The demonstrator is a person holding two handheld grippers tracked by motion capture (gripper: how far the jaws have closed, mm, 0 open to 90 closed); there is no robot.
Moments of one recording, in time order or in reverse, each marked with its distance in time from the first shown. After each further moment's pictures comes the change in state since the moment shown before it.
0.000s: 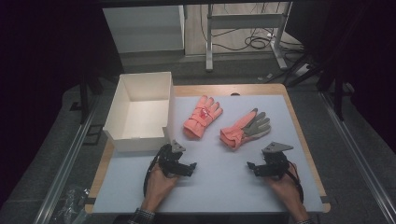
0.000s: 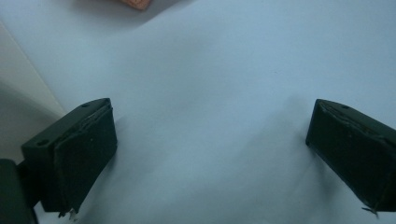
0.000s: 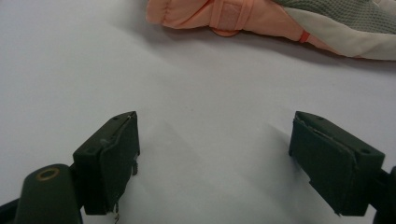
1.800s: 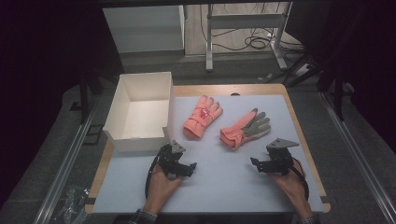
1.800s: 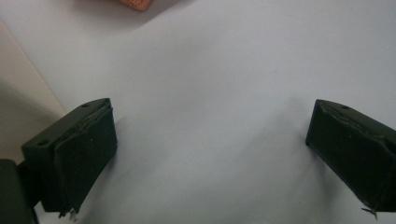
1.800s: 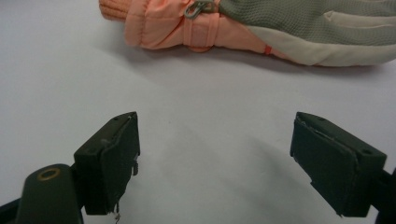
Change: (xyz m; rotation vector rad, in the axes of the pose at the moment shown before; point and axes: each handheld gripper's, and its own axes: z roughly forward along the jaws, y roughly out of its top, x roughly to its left) left arm 0.000 -0.001 0.000 0.002 0.003 0.001; right arm -0.010 0.008 -0.011 -0.020 -0.029 0.057
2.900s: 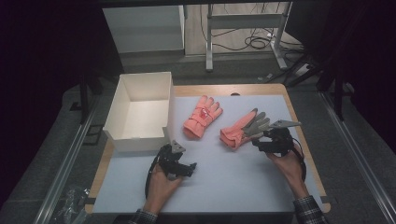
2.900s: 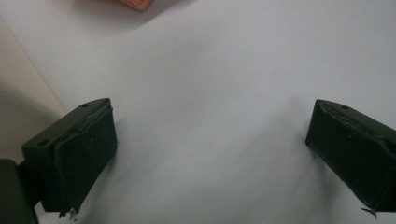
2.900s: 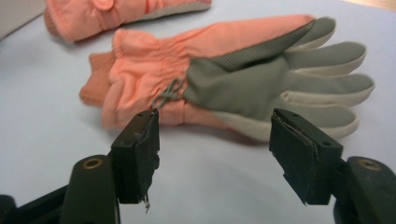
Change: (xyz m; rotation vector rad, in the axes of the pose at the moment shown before) left arm 0.000 0.000 0.000 0.000 0.000 0.004; right arm -0.027 0.051 0.004 -0.038 0.020 0.052
